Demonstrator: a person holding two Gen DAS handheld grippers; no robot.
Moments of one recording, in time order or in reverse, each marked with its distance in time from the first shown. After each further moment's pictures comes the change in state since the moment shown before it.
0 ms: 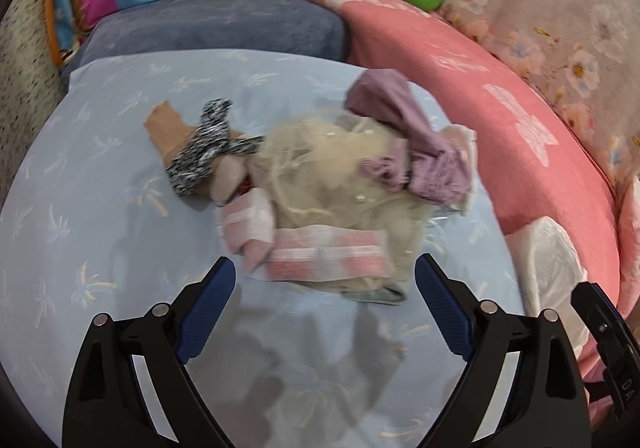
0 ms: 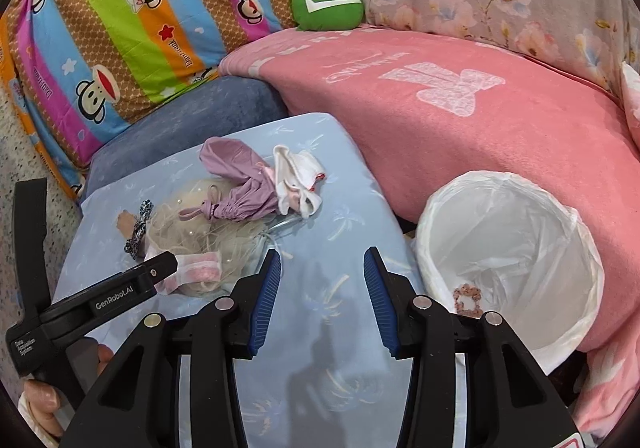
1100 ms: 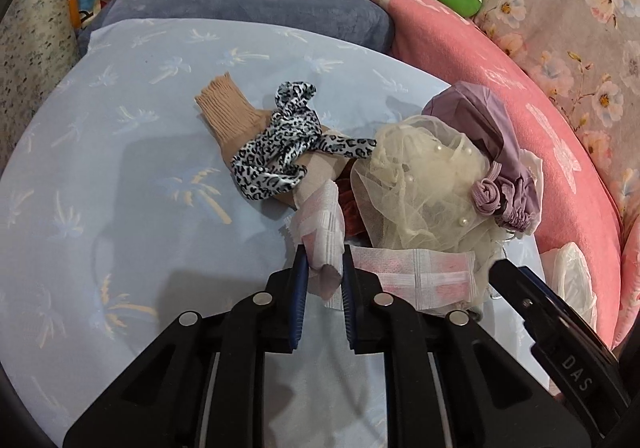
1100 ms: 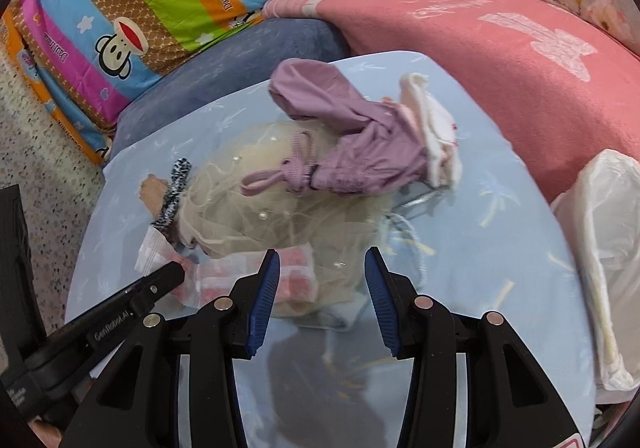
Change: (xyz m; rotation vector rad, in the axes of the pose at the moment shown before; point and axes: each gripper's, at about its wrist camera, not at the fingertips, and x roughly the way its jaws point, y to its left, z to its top) left arm 0.010 0.052 0.006 -0.092 0.034 0.002; right arm 0.106 0.094 0.006 -0.033 0.176 0.164
